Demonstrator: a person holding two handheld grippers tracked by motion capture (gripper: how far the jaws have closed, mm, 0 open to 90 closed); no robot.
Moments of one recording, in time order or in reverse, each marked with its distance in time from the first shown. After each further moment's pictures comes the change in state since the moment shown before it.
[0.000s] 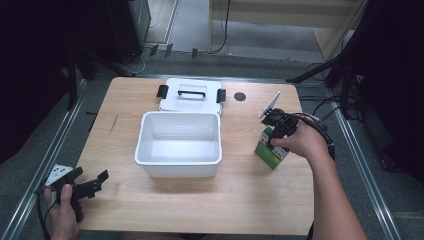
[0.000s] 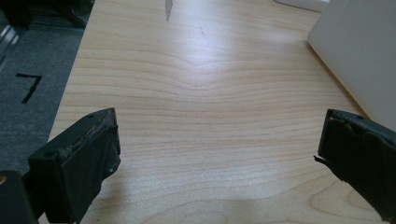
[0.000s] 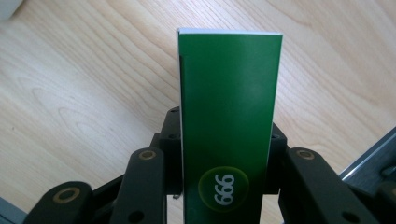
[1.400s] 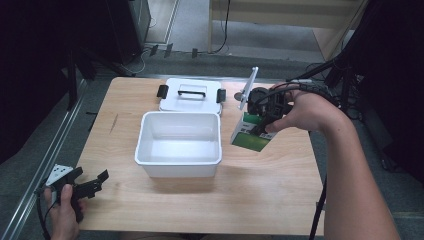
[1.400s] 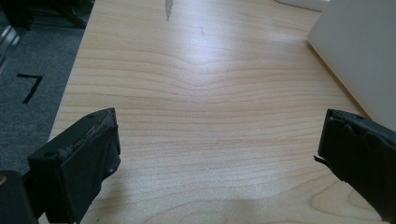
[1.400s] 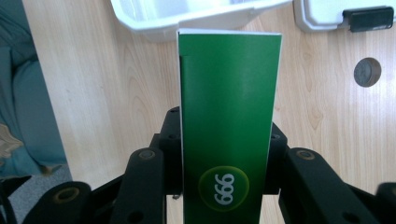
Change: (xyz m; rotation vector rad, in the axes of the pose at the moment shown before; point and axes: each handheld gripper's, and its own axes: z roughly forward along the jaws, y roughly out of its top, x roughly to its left) left arm 0.000 0.000 0.000 0.003 0.002 0.002; right arm 0.060 0.033 -0.118 -0.135 0.041 -0.645
